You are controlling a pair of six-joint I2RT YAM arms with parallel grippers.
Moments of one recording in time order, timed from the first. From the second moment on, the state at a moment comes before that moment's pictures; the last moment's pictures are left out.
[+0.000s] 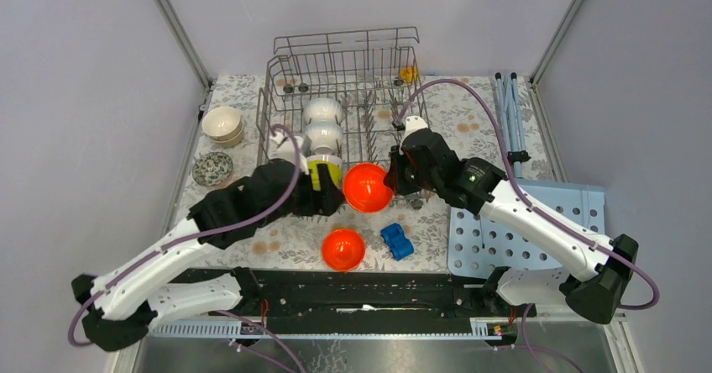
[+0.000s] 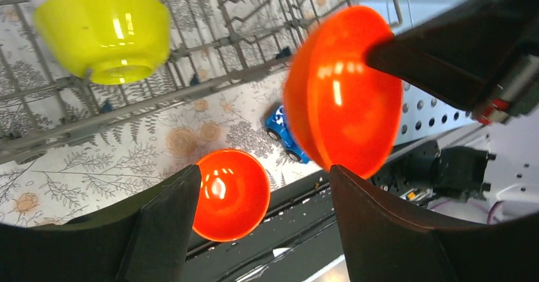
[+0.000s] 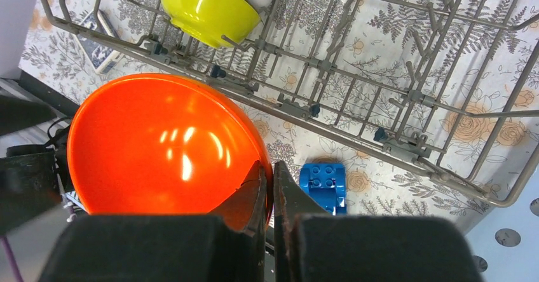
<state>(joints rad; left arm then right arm) -0.88 0.87 1.06 -0.77 -0.18 -0.72 0.87 1.23 1.21 -0.67 0.12 0.51</state>
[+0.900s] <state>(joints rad) -1.17 1.16 1.22 -0.86 -0.64 -0.80 0.92 1.26 1.23 -0.68 0.17 0.52</state>
